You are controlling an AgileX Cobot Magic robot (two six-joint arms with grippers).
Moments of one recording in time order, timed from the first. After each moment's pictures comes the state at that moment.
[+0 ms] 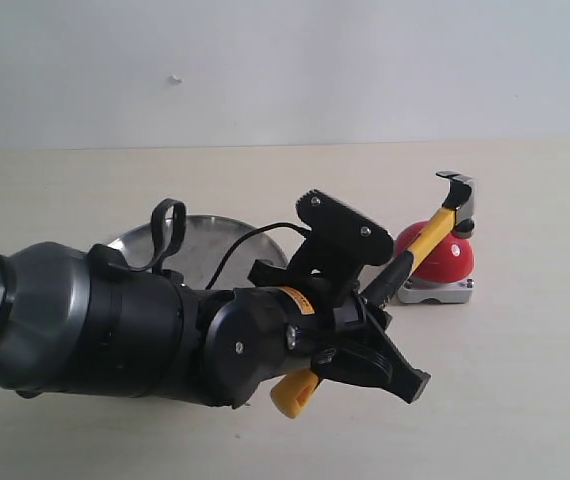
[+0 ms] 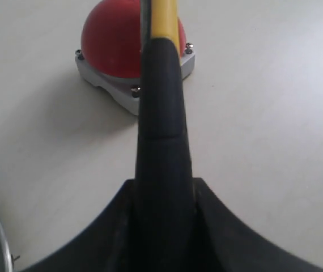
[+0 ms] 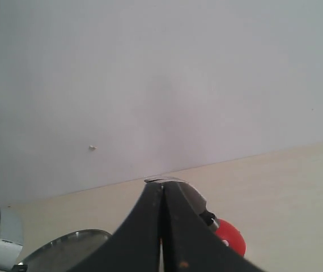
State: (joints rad) left arm -1.05 1.92 -1.00 -0.70 -0.24 0.54; right arm 0.42 0.28 -0.06 0.79 -0.22 -0.42
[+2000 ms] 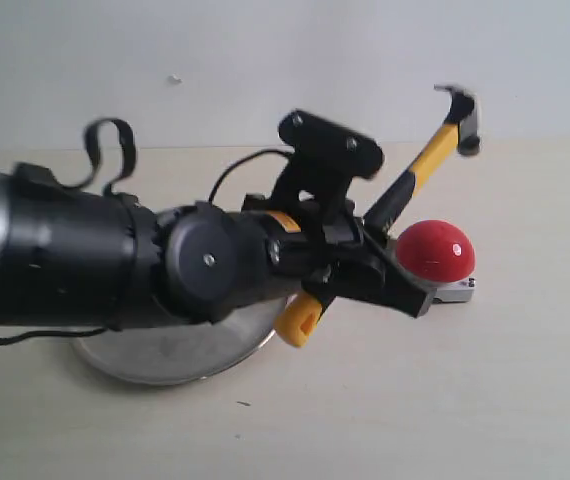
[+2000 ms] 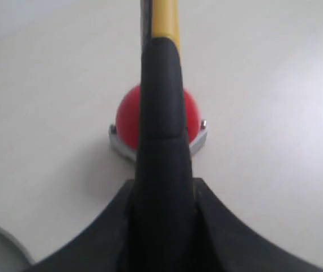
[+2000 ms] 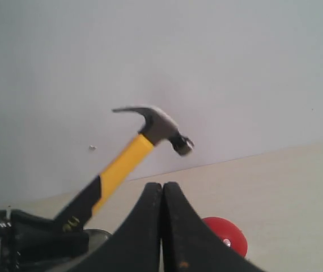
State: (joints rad) left arm -1.00 1.80 -1.06 -0.75 -0.20 0.60; right arm 0.42 0.28 -0.06 0.79 -0.21 -0.42
